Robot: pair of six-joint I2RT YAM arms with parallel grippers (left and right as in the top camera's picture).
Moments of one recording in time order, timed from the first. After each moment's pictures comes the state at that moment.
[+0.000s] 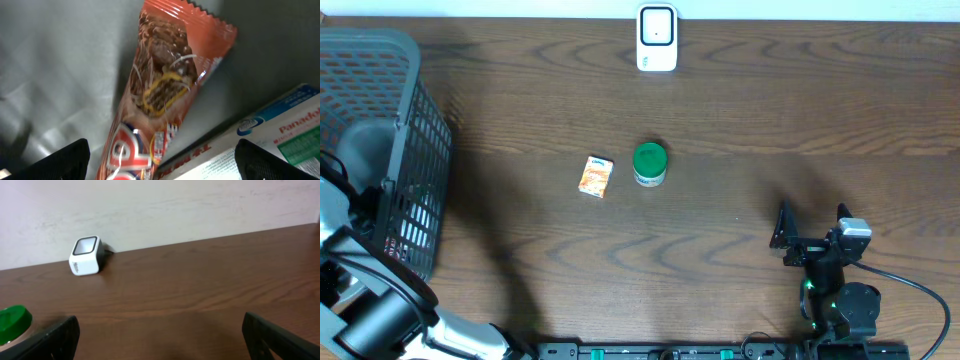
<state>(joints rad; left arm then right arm) 0.79 1.82 1.26 -0.88 -0.07 -0.17 0.03 0.01 0.01 -0.07 0.02 0.18</state>
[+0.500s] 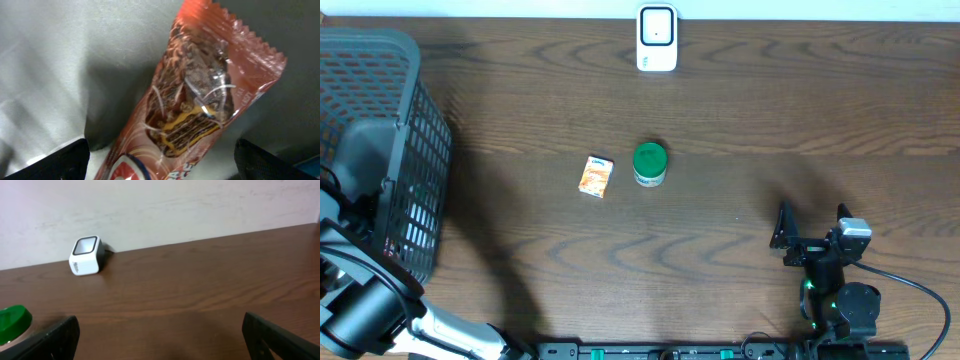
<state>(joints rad) 0.85 1.89 1.27 -0.84 -0.01 -0.20 0.03 0.01 0.01 -0.07 0.02 0.18</state>
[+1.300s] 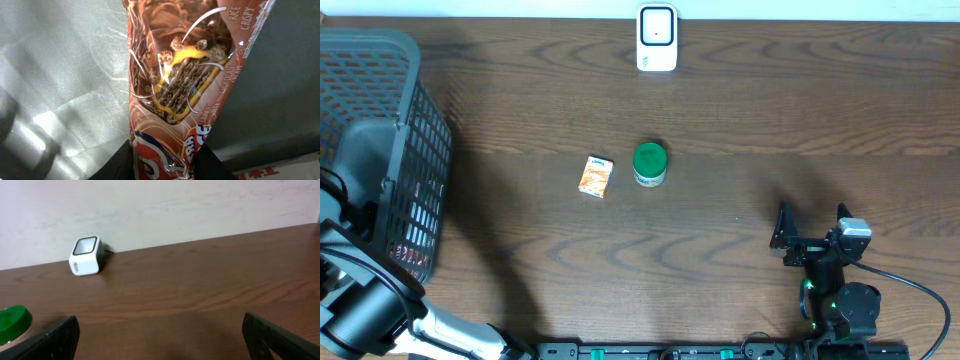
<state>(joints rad) 0.85 1.89 1.26 -0.95 -0.05 -0.25 0.03 0.01 0.01 -0.07 0.02 0.18</state>
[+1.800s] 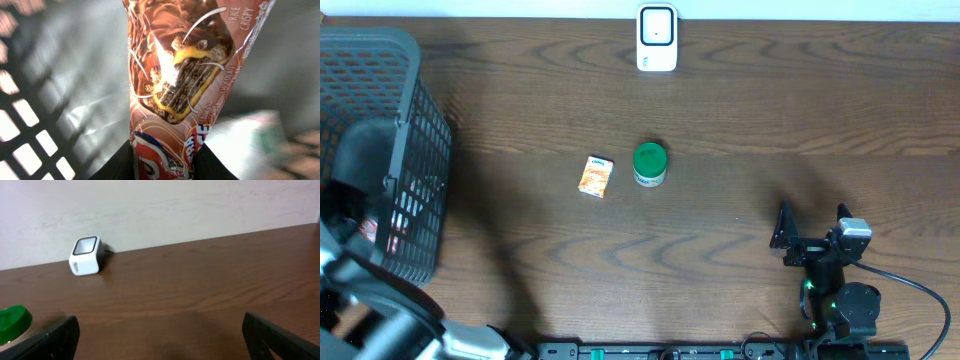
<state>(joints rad) 0.86 1.69 1.43 -1.03 0.04 -0.34 0.03 0.01 0.01 -0.07 0.02 0.18</state>
